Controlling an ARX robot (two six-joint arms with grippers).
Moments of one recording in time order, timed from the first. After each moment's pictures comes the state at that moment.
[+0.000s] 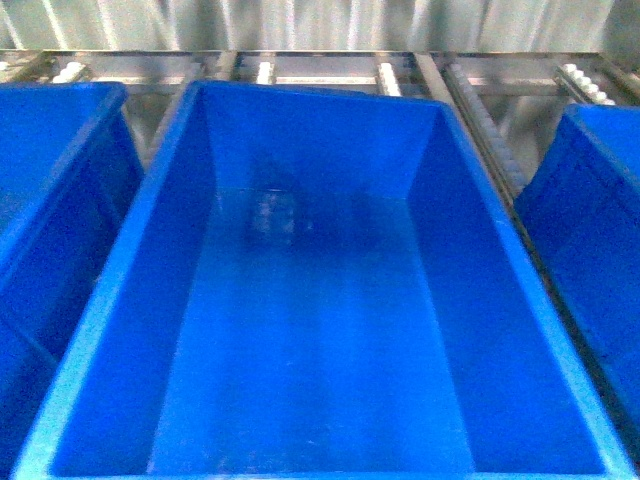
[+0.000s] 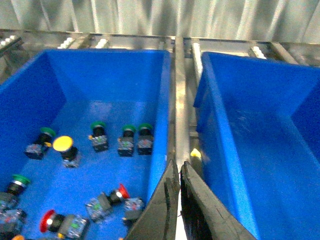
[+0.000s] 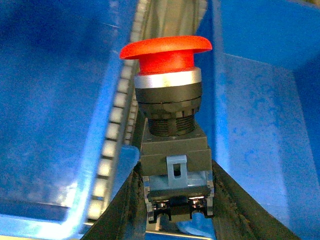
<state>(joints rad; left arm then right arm) 0.00 0.07 0.02 0.03 0.00 -0.01 -0.02 0.67 0.28 -0.03 -0.02 -0.23</state>
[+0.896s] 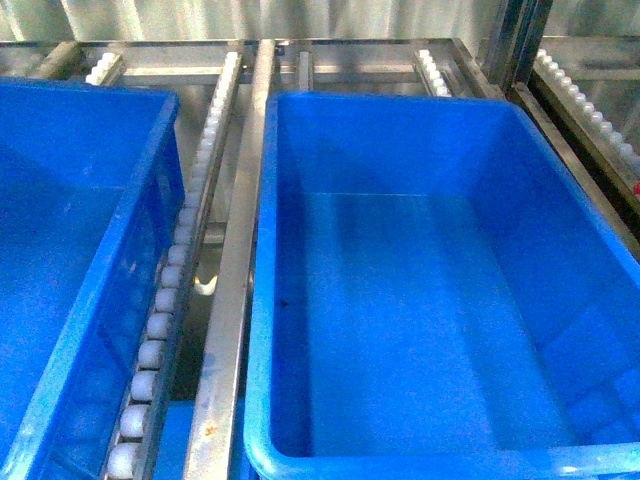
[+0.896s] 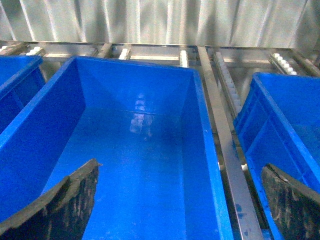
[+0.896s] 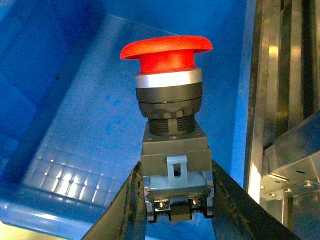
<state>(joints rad) 0.00 0.01 0.02 0.00 0.00 -0.01 0.27 0.88 0.28 0.15 0.08 -0.17</state>
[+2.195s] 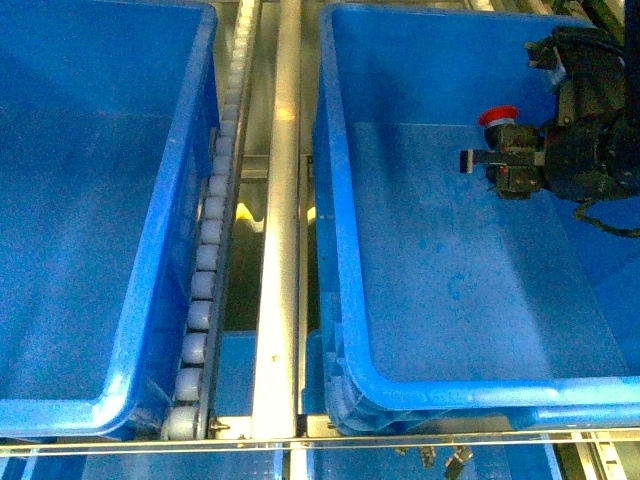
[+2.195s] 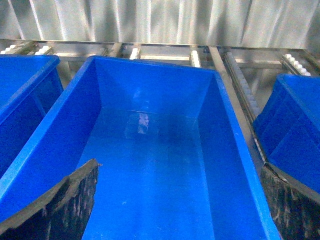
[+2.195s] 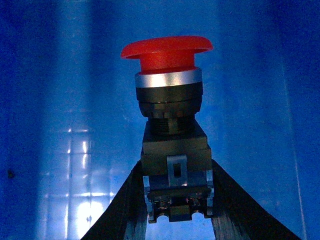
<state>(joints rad) 0.00 0.01 0.02 0.00 0.00 0.00 0.20 2.01 0.97 0.39 0.11 0.12</state>
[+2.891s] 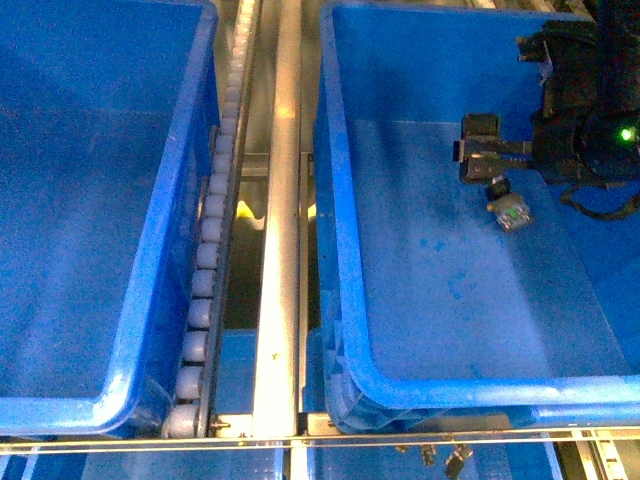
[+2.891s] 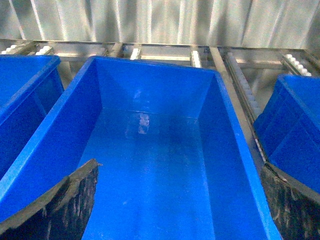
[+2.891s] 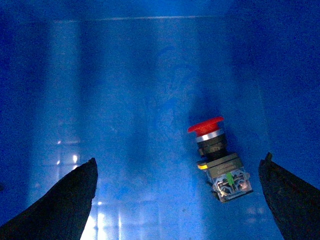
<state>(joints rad) 0.00 0.01 0.02 0.00 0.00 0.00 0.19 1.95 0.89 0.47 0.15 0.12</state>
